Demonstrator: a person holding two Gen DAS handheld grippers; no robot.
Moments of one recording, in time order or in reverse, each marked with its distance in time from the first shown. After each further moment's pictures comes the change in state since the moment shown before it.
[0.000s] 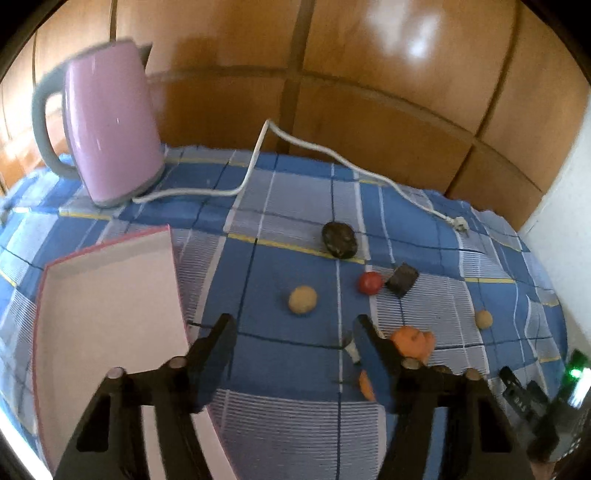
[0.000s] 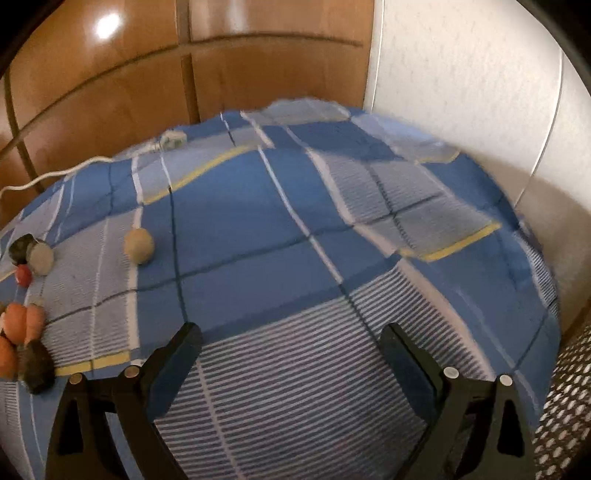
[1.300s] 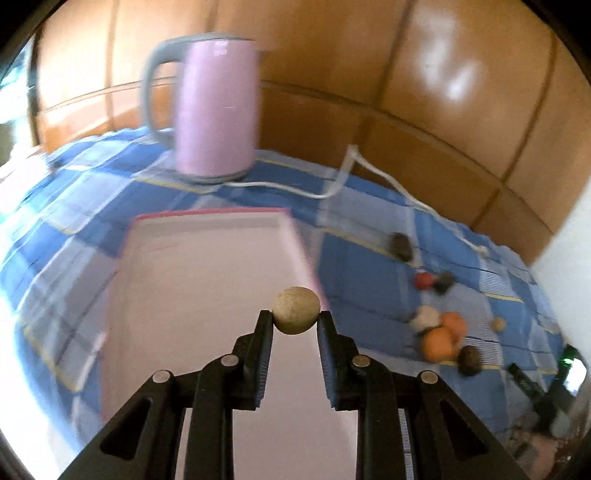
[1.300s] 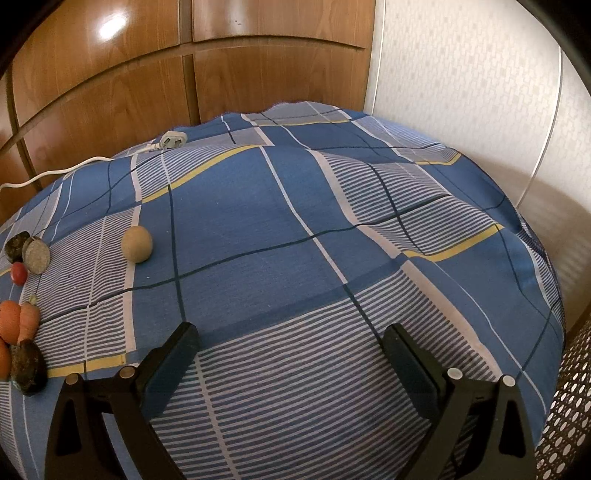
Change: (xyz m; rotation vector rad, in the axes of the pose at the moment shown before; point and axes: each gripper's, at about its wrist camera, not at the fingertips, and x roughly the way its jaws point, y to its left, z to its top) left arm -0.071 0.104 -0.061 -0.152 -0.109 0.075; right arm 0.000 0.005 -0.003 -0.020 -0.033 -0.014
